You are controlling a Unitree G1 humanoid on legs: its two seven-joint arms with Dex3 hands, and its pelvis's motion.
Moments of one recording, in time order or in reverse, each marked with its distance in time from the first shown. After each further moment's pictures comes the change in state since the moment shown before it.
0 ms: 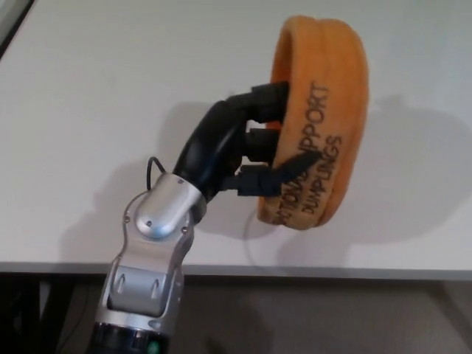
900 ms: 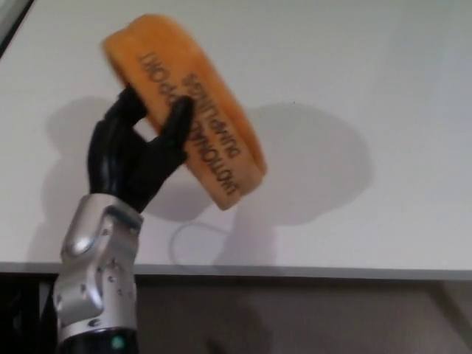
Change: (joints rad) left_arm 0.004 -0.071 0.438 0.085 -0.380 0.093 0.054; right_arm 0.001 0.000 0.001 -0.002 0.000 0.007 0.000
